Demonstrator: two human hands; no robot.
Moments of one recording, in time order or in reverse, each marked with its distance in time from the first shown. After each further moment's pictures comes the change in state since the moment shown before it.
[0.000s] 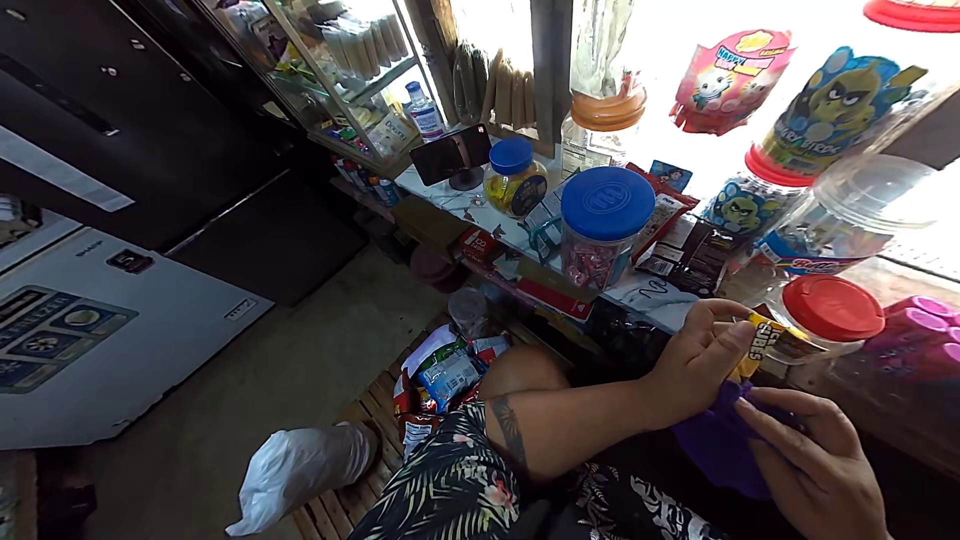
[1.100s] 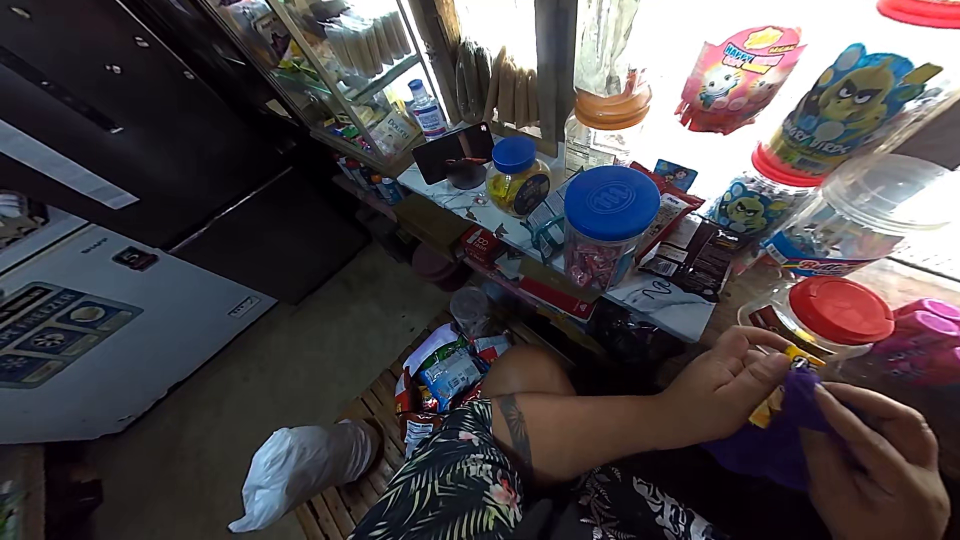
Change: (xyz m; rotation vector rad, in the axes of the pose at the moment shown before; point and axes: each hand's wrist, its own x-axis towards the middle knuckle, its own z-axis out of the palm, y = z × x) left_hand -0.009 -0.009 0.011 0.062 -0.104 -0.036; right_hand 0.002 0.009 -0.015 -0.116 0.148 0.044
